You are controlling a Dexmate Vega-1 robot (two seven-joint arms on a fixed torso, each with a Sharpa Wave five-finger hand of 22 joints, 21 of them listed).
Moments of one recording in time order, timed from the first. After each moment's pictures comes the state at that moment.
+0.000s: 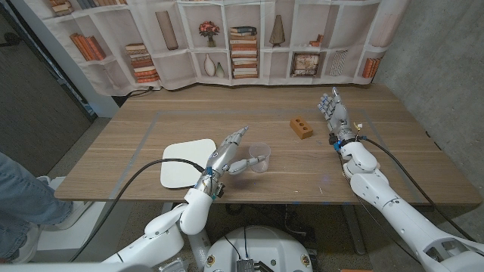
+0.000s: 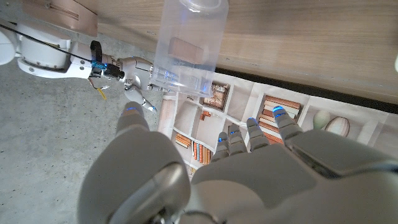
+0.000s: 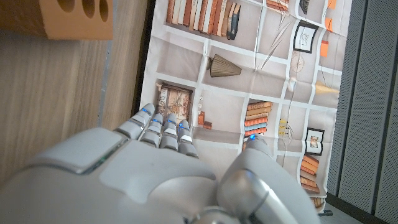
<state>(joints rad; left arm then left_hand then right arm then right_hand) 1.24 0.68 0.59 -1.93 0.52 0.03 0.51 0.58 -0.13 0.09 -0.10 0.41 -0.09 0.02 0.20 0.19 -0.02 0.05 0.21 0.20 -0.03 0.10 0.20 0.19 -0.04 0.20 0.21 0.18 -0.91 -0.47 -0.31 -1.30 0.69 0.42 0.00 0.15 0.00 0.14 -0.05 0.25 0.10 0.07 0.20 0.18 0.11 0.08 0.22 0.18 0.04 0.05 0.19 0.18 0.11 -0.03 0.20 0.18</state>
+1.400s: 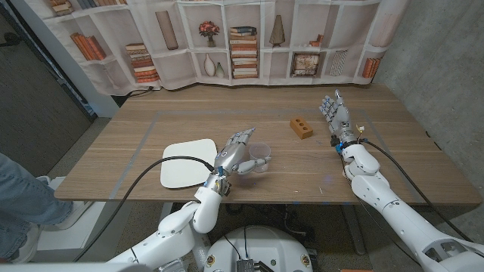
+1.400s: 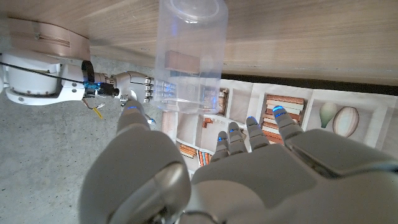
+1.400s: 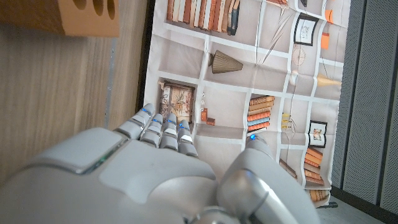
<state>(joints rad) 1.17 0.66 0.69 -1.93 0.63 0.19 0.52 0.59 -0.12 0.08 -0.10 0.42 -0.06 0.01 0.20 0.20 -0.01 0.03 0.21 0.20 -0.02 0.09 0.20 0.19 -0.04 0.21 0.21 0.19 -0.91 -0.45 -0.30 -1.26 0.73 0.44 0.05 0.15 0.00 0.13 -0.06 0.25 0.10 0.07 0.20 0.18 0.11 0.08 0.22 0.18 0.04 0.05 0.19 0.18 0.11 -0.03 0.20 0.18</state>
